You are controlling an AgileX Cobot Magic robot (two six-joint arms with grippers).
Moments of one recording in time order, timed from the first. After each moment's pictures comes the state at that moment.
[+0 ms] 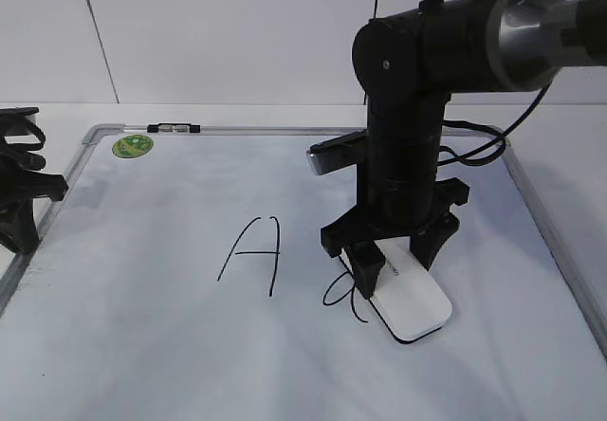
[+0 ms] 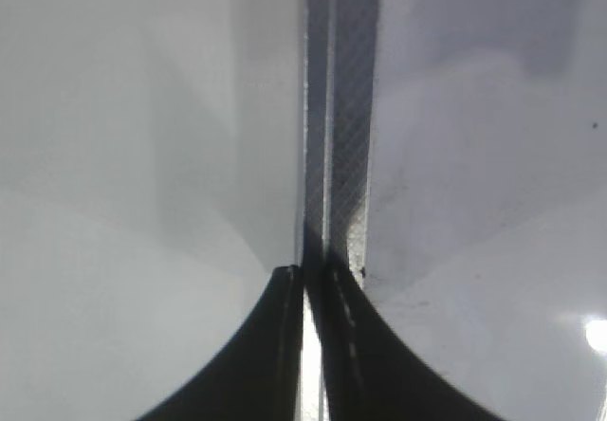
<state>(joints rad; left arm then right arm) -0.03 1.95 -1.25 -0.10 0.90 -0.01 0.57 2.05 -1.52 0.02 1.23 0.09</state>
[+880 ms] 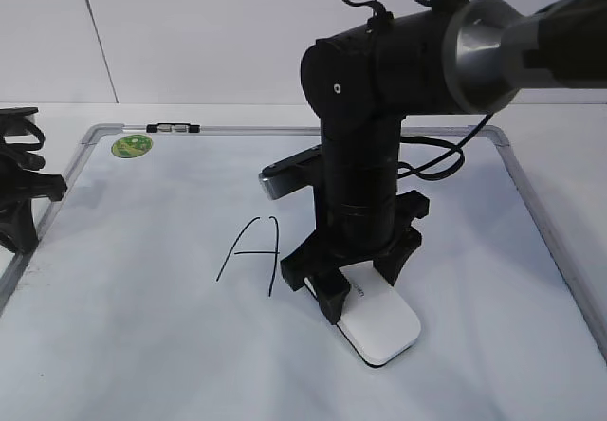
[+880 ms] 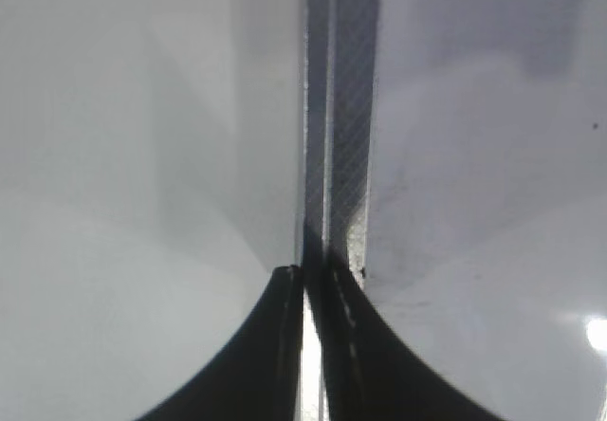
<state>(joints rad) -0.03 1.95 -1.25 -0.10 0.90 -0.01 0.69 2.05 -1.52 0.02 1.22 0.07</state>
